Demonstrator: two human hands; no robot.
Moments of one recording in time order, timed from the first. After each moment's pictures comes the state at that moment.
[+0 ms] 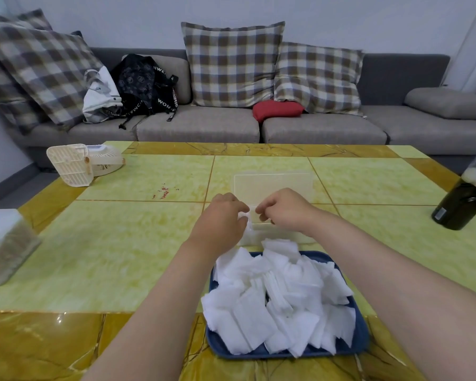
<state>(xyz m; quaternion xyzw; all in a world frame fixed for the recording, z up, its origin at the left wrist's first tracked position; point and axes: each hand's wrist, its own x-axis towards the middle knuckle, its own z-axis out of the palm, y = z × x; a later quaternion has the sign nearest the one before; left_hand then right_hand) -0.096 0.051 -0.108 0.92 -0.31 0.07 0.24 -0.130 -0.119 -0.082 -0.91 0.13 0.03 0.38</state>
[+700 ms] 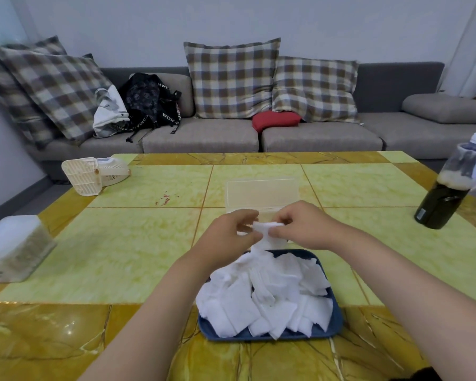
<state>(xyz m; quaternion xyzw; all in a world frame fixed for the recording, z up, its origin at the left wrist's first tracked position) -0.161 0.047 -0.082 0.85 -0.27 -0.09 0.45 -0.209 -0.147 -0.057 -0.94 0.03 0.01 0.33</state>
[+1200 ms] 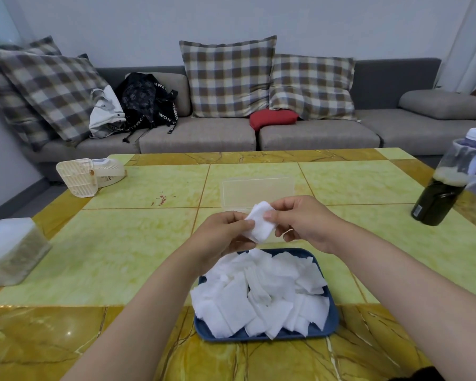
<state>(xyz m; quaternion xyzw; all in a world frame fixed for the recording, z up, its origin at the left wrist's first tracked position) -0.158 0.049 -0.075 0.68 -0.13 -0.28 0.66 -0.211 -0.145 -0.057 -0.77 0.11 0.00 0.63</state>
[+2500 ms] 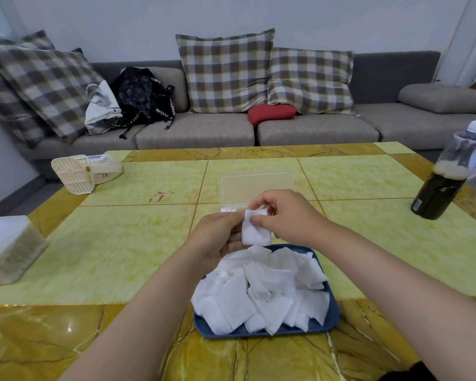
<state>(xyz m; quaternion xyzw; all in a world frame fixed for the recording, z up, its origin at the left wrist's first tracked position) -0.164 0.044 -0.076 0.64 -0.05 -0.28 0.71 -0.206 -0.127 -0.062 -0.92 0.00 -0.10 0.37</state>
